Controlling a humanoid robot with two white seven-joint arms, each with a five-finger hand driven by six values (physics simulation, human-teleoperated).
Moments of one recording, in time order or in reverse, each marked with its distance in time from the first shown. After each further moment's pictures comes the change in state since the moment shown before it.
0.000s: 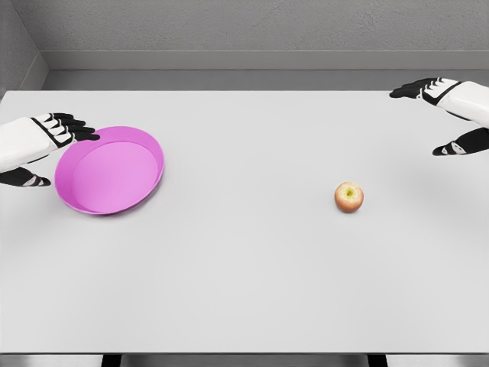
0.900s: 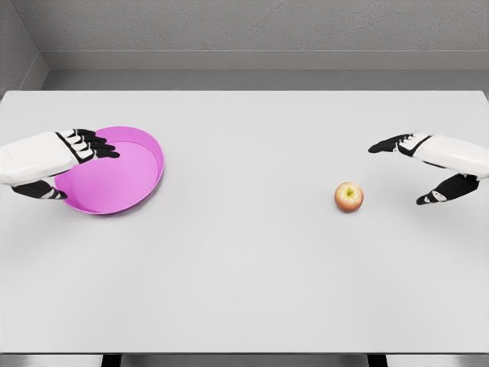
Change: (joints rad) left arm -0.012 -0.034 -0.031 -0.039 -0.001 0.000 -0.078; right arm 0.066 -0.069 0.188 -0.016 -0.115 0.000 0.000
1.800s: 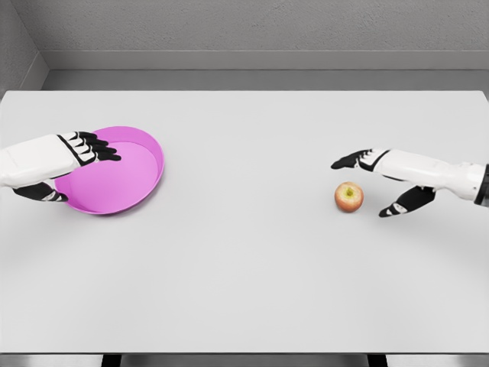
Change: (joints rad) left arm 0.002 0.000 -0.006 -0.002 0.000 0.000 -0.008; right arm -0.044 0.100 0.100 0.008 0.014 0.000 0.000
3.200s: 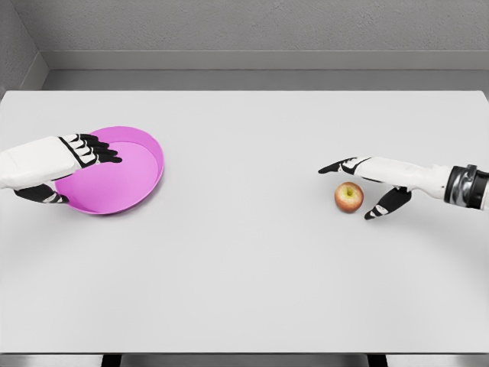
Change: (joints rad) left arm 0.002 -0.001 -0.005 0.000 0.000 0.000 0.000; right arm -0.091 0.104 0.111 0.152 0.076 0.061 0.000
